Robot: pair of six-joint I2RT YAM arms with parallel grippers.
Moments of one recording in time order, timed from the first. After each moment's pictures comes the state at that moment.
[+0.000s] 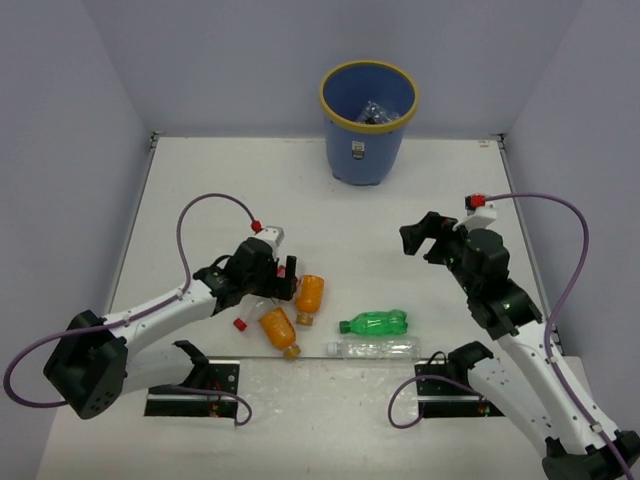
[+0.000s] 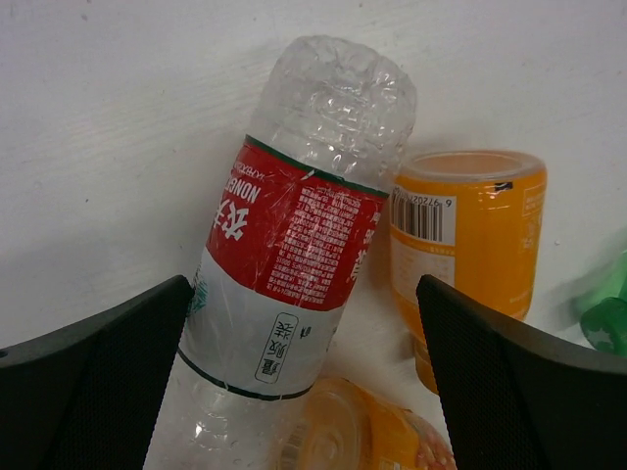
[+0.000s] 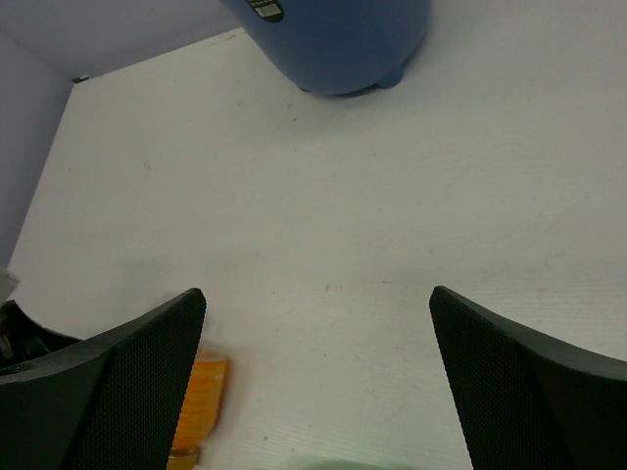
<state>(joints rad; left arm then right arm) -0.67 1.14 0.57 -0.27 -0.07 -0.44 0.41 0.68 0.71 -0.35 0.14 0.51</state>
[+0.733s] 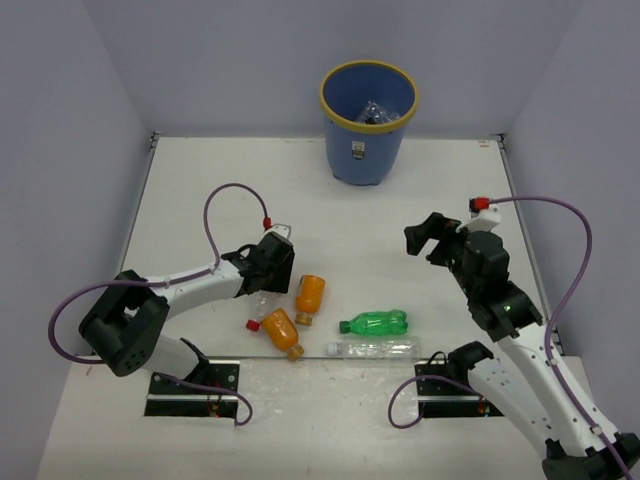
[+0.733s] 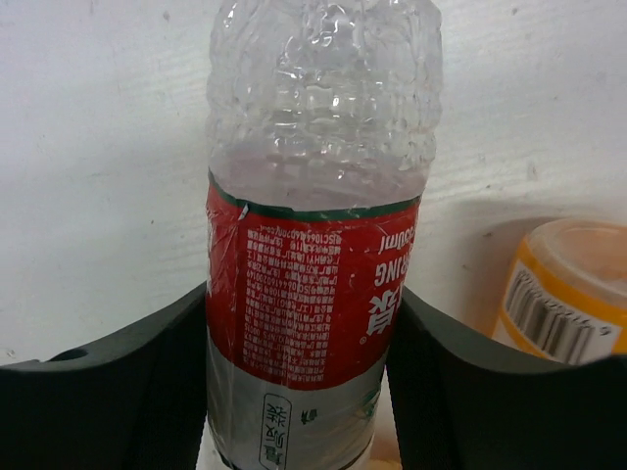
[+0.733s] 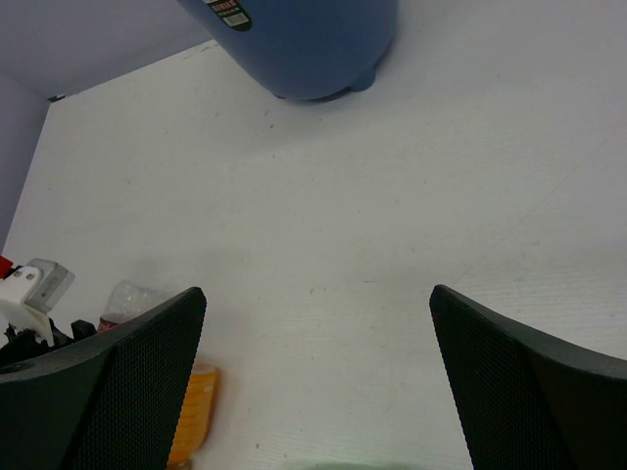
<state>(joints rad) -0.70 1.43 0.70 -0.33 -0.29 -0.44 0.41 0.64 0.70 -0.37 0.20 0.53</state>
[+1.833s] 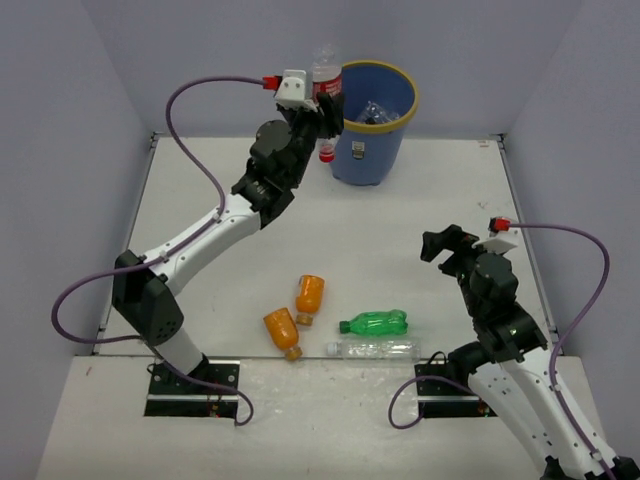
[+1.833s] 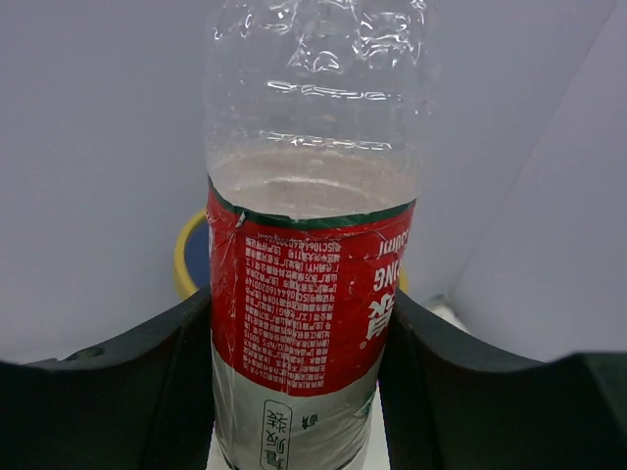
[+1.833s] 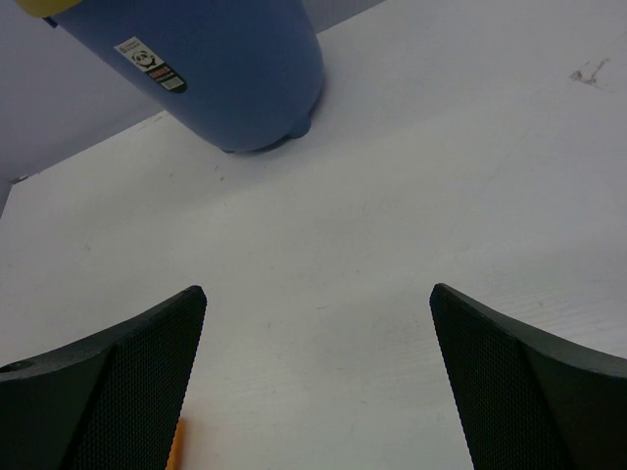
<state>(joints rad) -0.70 1.65 1.55 0.40 -0.37 -0.14 0.41 0.47 0.59 -0.36 0.38 0.55</state>
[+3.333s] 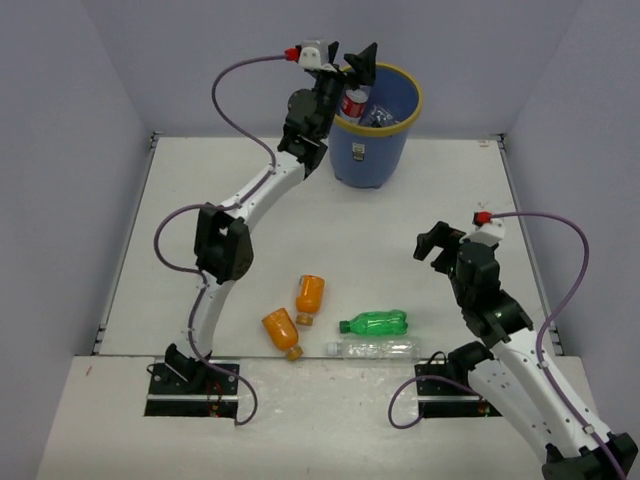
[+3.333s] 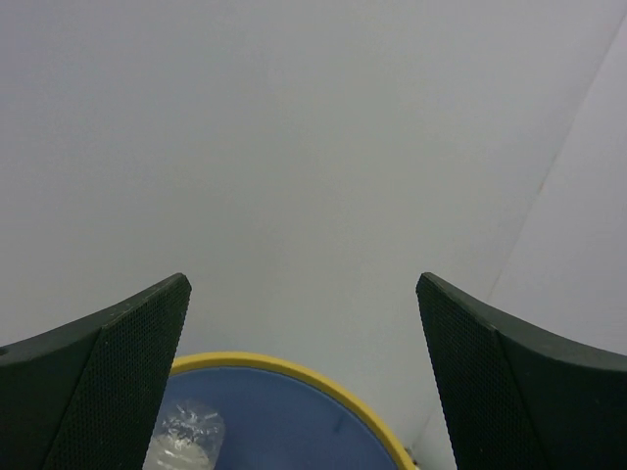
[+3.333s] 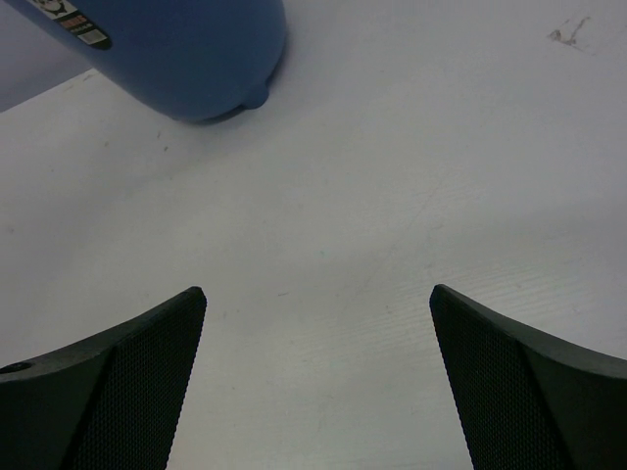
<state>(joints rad) -0.58 2.33 2.28 0.66 -0.20 -0.26 0.40 0.60 0.56 -0.32 0.41 0.54</state>
